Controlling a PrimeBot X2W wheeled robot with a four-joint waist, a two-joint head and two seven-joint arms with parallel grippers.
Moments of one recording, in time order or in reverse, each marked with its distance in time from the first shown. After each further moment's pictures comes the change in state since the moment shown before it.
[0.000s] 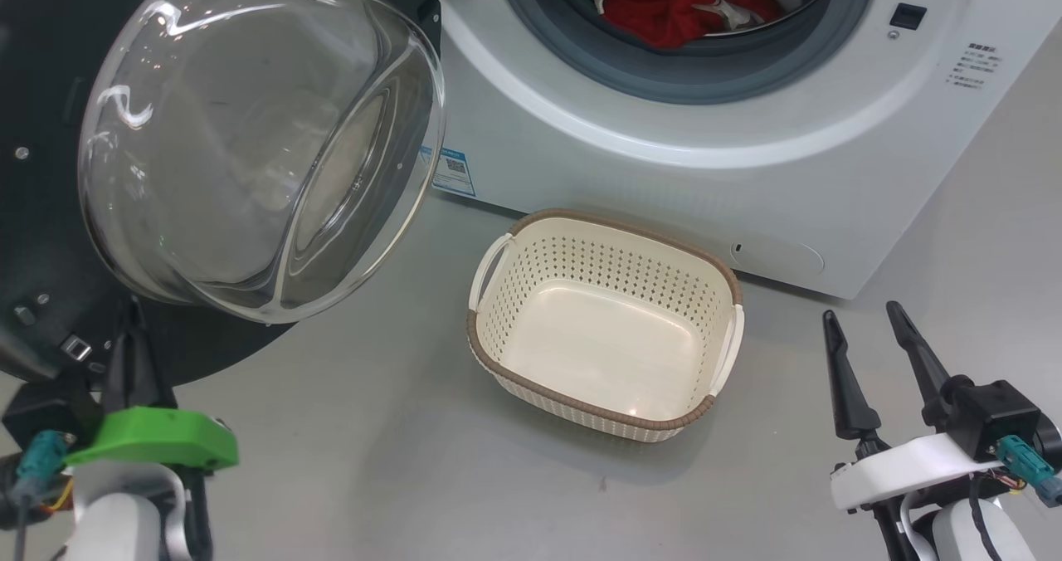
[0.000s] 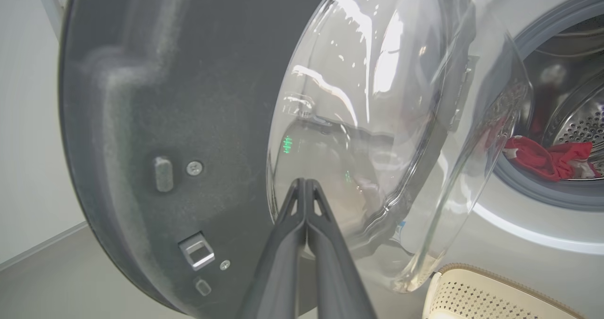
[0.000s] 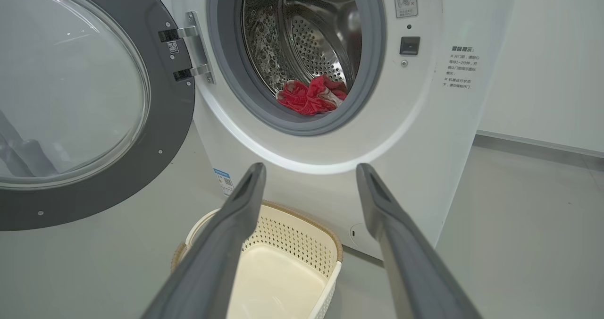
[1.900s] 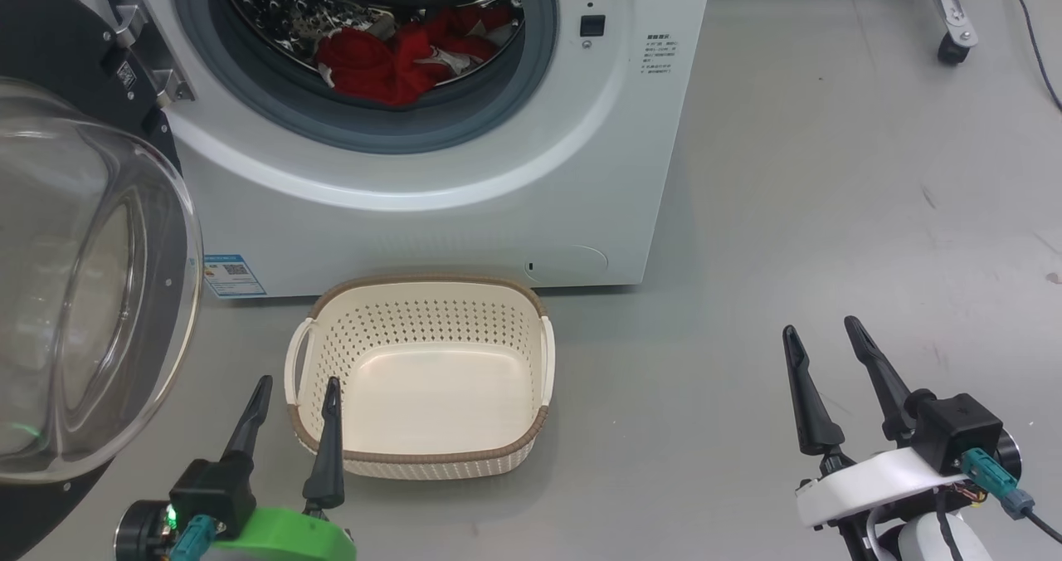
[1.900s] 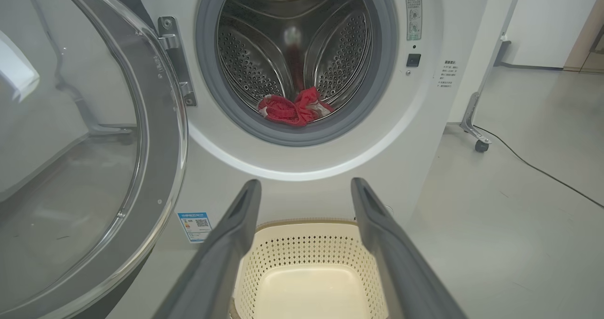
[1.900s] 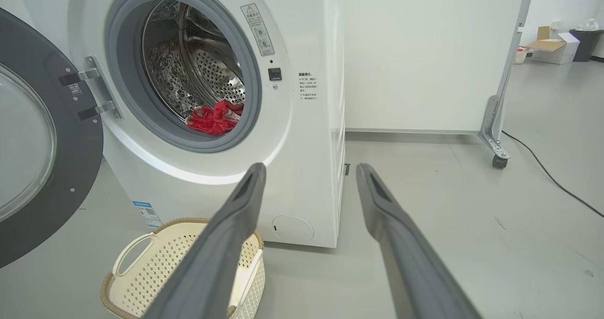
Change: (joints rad) left arm 0.218 -0.044 -0.207 -0.165 0.108 -0.060 0.012; right arm 0.017 0.035 0.063 -0.008 0.028 0.000 0.000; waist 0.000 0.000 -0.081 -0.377
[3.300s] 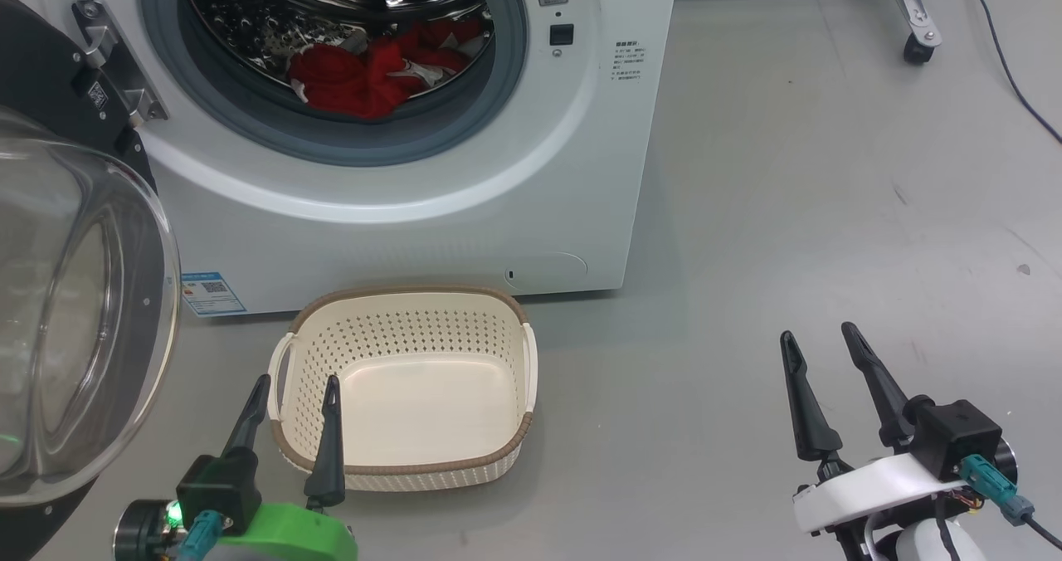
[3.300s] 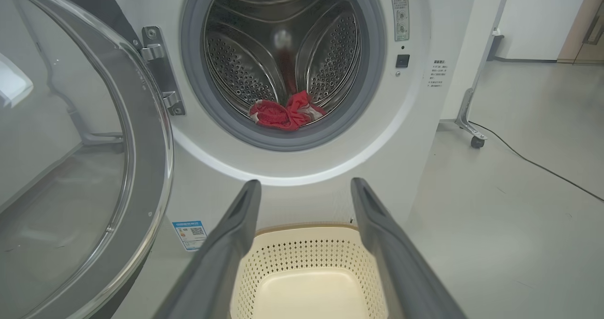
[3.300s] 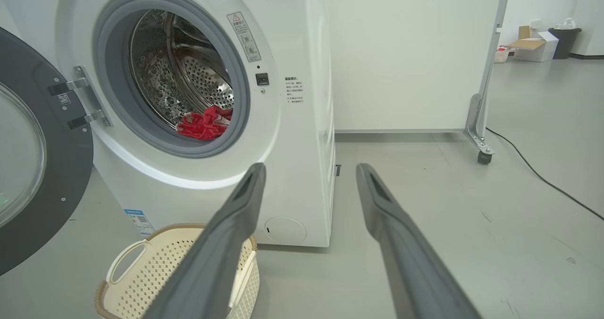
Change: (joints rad) left arm 0.001 0.001 -0.006 -0.014 0.020 0.034 0.025; right arm 0.015 0.005 0.006 -0.009 0.015 0.000 0.000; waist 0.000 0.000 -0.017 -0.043
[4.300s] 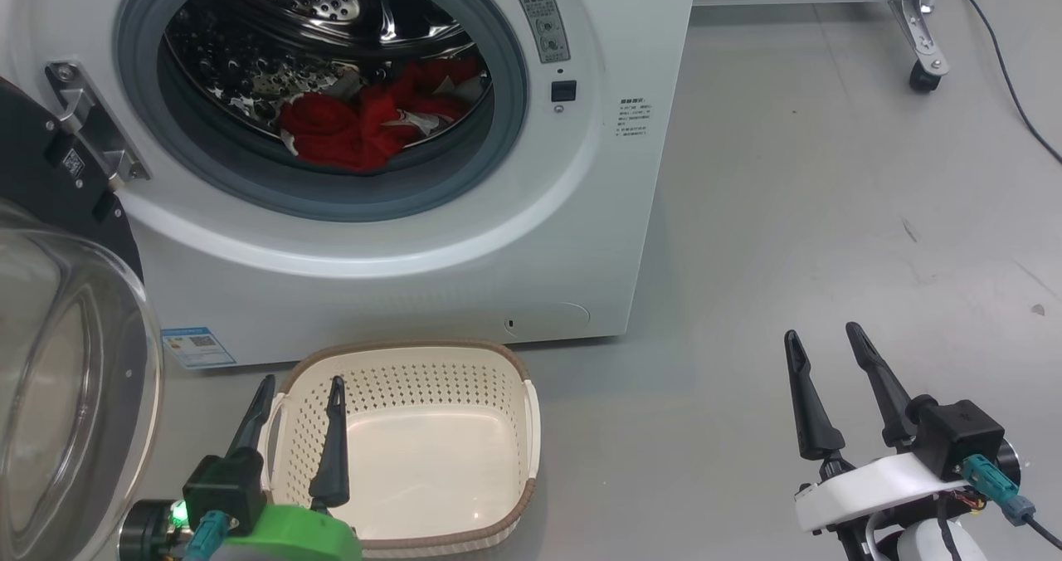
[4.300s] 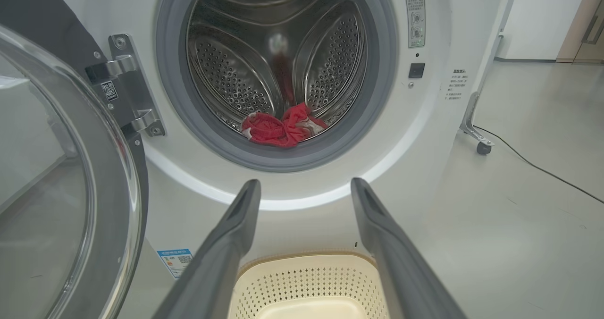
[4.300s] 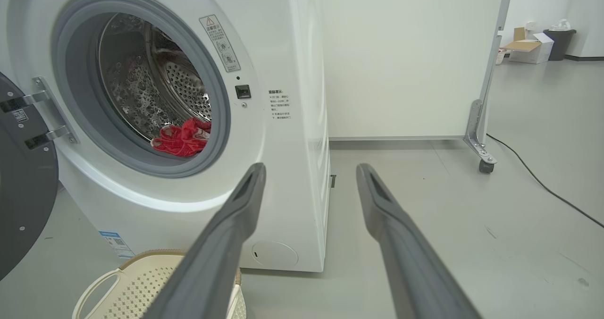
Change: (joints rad) left arm 0.000 -0.001 -0.013 -0.001 0.006 0.008 0.000; right arm 0.000 0.000 -0.004 0.000 0.002 0.000 0.000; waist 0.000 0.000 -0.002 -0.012
